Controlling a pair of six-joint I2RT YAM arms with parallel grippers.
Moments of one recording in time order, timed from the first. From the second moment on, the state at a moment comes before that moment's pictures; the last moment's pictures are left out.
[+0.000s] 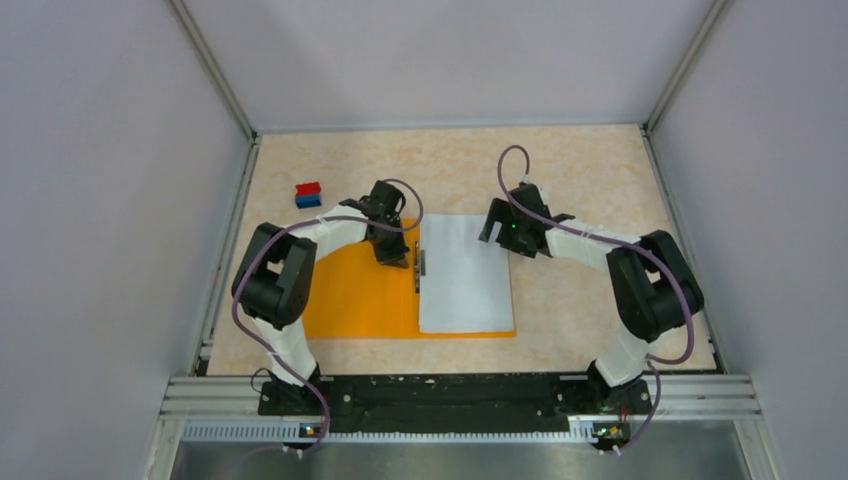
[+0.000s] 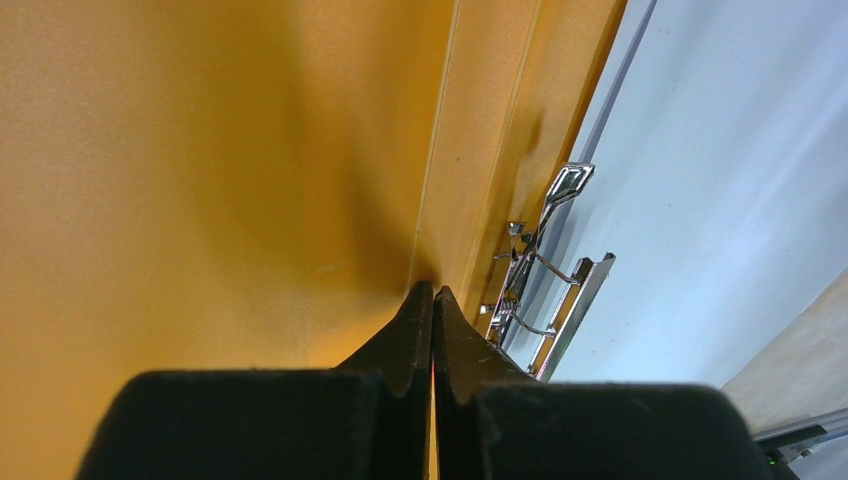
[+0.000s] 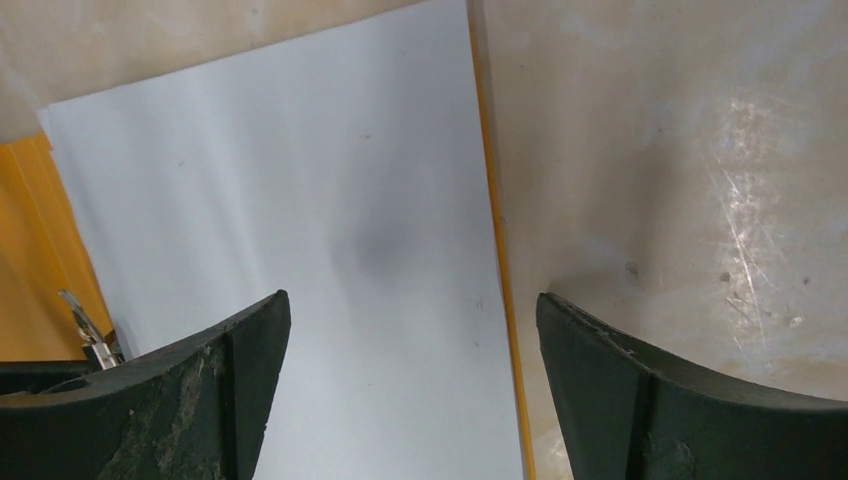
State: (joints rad) left arm -0.44 1.82 1.15 -0.53 0.14 -0.68; right arm 0.44 1.67 0.93 -0.15 0.06 0.70
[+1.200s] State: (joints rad) left arm -0.44 1.84 1.16 -0.51 0.16 -0.69; right arm 0.50 1.76 1.06 -0.22 0.14 0.68
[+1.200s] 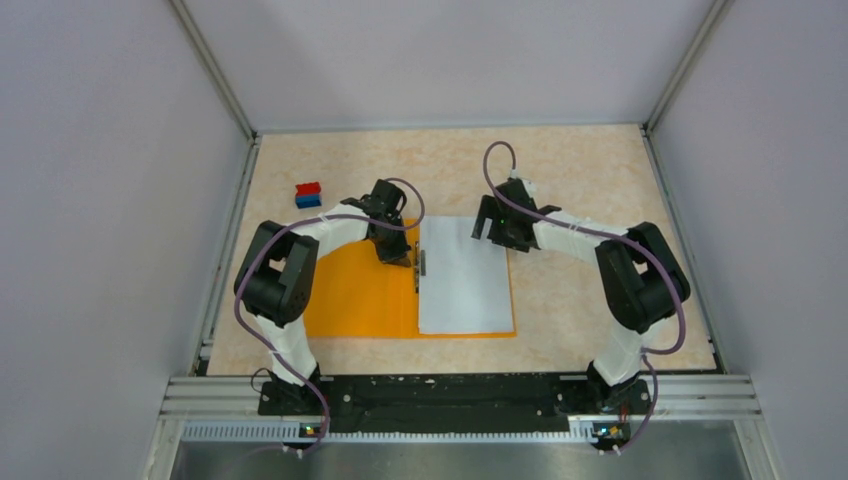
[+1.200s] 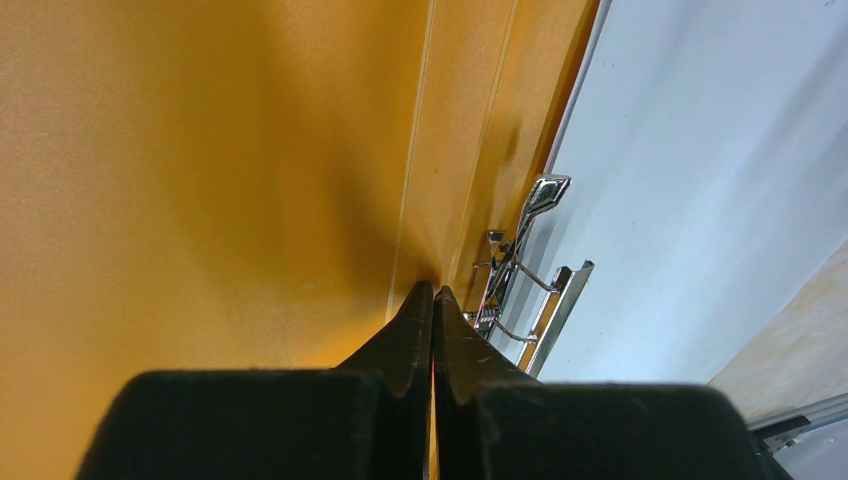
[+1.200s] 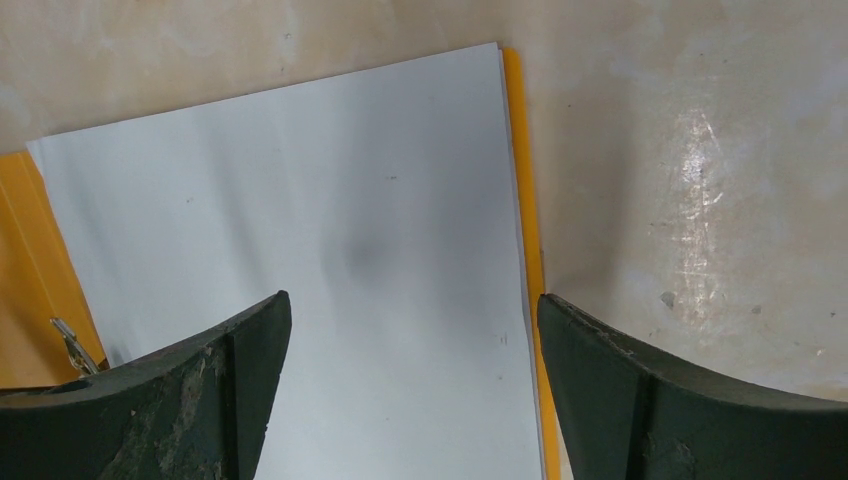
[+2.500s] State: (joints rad) left arm -0.48 1.87 1.20 -0.52 0.16 -0.71; right arm 0.57 1.31 0.72 -0.34 0.16 0.80
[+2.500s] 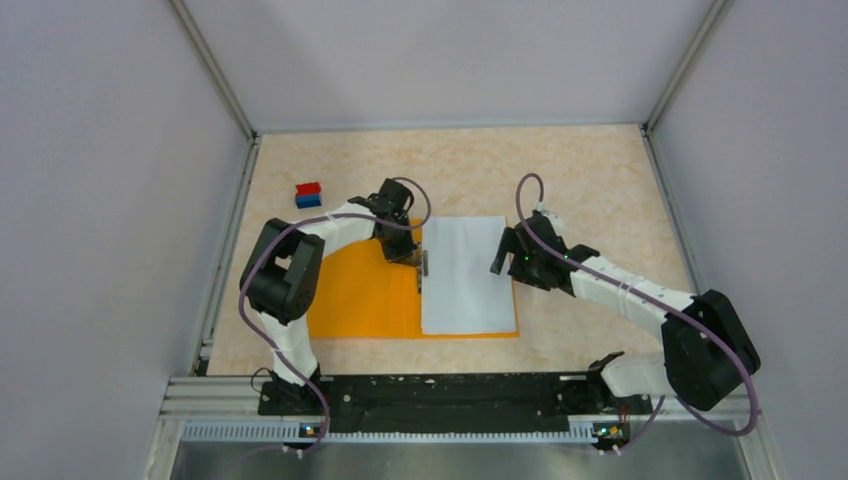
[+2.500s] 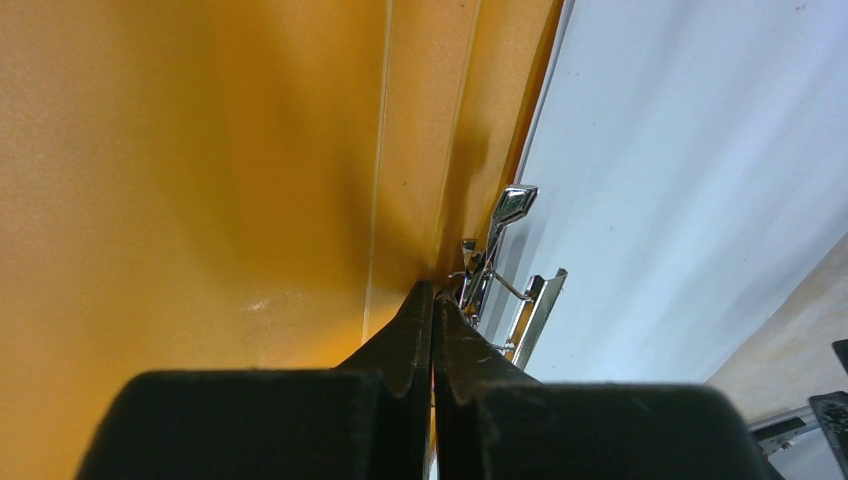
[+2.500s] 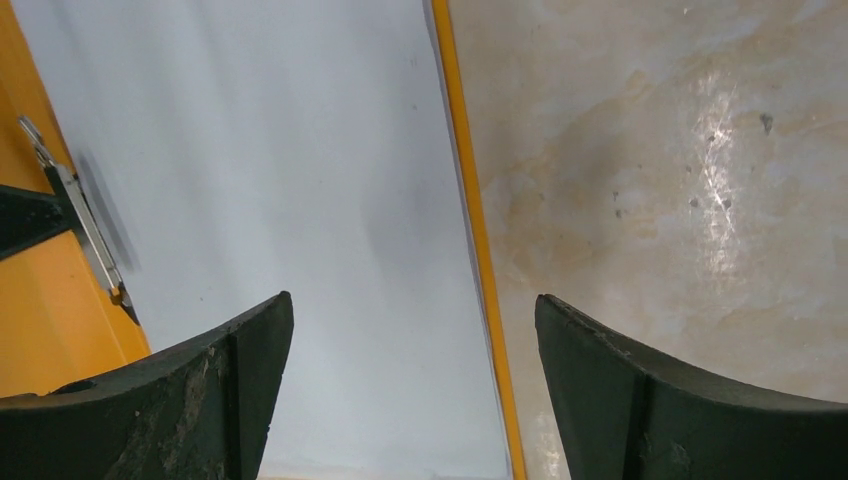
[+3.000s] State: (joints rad) left arm -0.50 1.89 1.23 -0.52 0.14 -0.72; right arm 0.48 1.56 1.00 -0.35 0.18 0.70
